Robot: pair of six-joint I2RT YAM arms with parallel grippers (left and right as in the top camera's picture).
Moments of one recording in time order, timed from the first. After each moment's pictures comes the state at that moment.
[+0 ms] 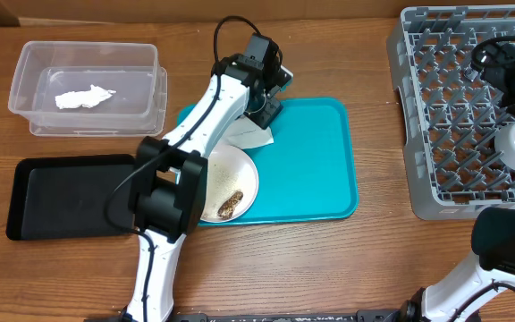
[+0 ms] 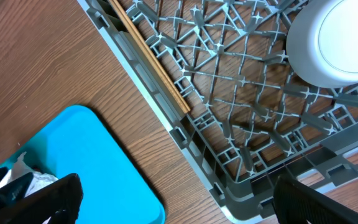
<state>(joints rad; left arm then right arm) -0.42 2.30 1.92 -0.87 0.02 0.29 -0.31 1.93 2.27 -1.63 -0.11 0.31</state>
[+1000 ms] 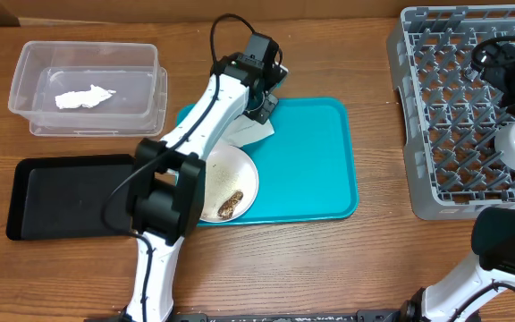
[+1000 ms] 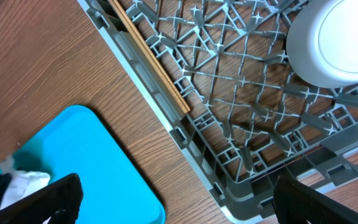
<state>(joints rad) -0.43 2.25 1.92 -0.88 -0.04 0.17 -0.31 1.93 2.27 -1.63 -0.11 0.31</state>
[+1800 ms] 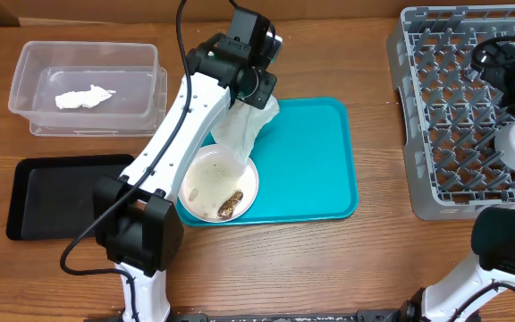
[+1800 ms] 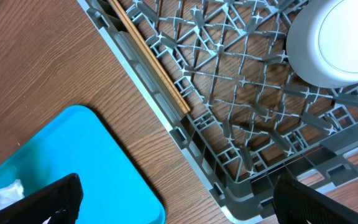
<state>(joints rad) -0.43 2.03 1.93 -0.96 0.01 0.05 -0.31 1.93 2.27 -1.63 -0.11 0.31</state>
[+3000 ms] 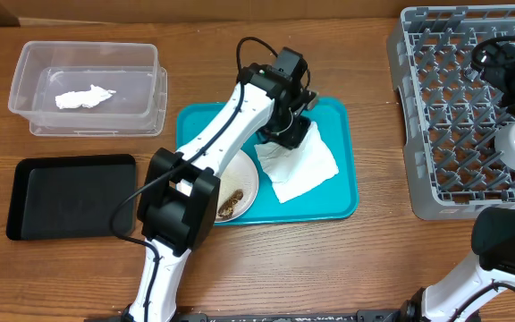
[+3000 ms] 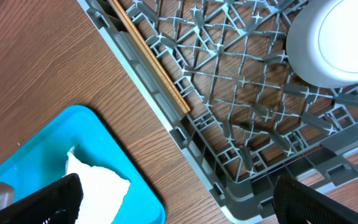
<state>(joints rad) -0.55 2.24 1.94 -1.10 0.27 -0.03 -0.31 1.93 2.27 -1.63 -0.11 0.31</state>
